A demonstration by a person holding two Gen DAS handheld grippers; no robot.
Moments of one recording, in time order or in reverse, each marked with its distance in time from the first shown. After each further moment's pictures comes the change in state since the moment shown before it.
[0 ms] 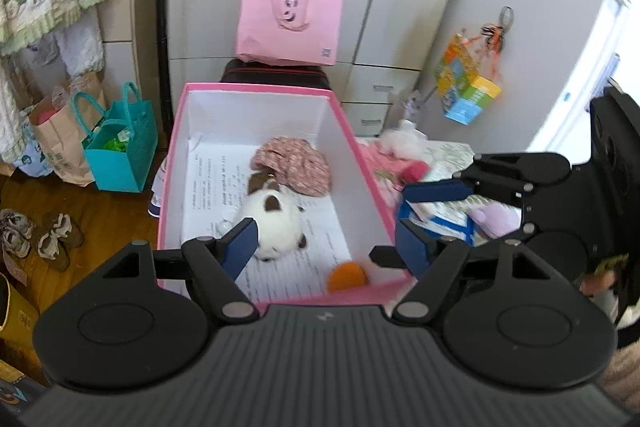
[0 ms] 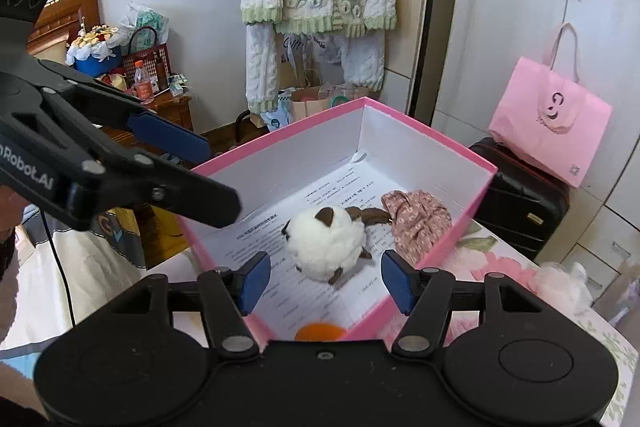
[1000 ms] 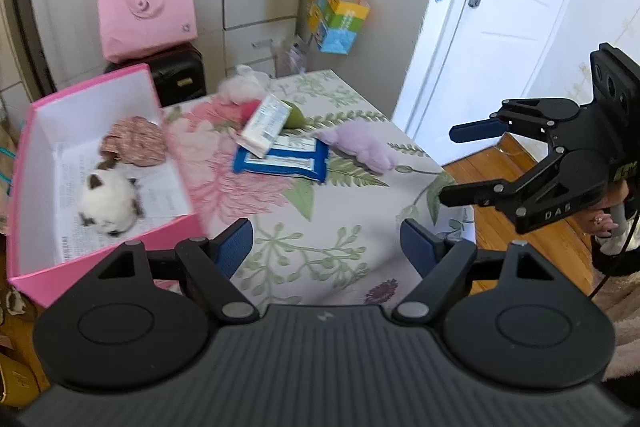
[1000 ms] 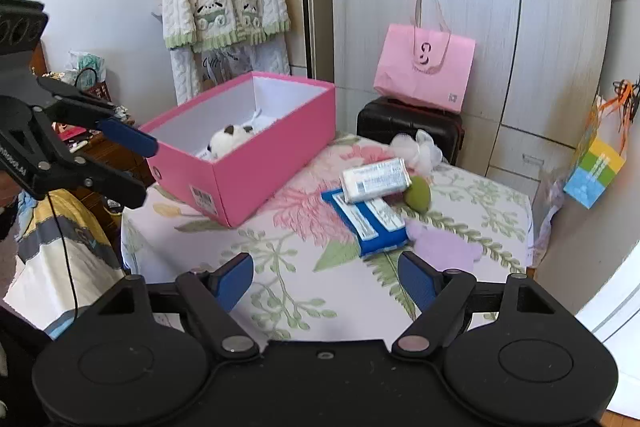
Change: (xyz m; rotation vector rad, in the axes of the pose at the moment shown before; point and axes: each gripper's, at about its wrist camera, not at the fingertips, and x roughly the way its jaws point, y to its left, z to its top) left arm 0.007 -0.146 -0.046 0.284 0.136 -0.201; right arm -0.171 -0.053 -0.162 0.221 -0.041 -0.164
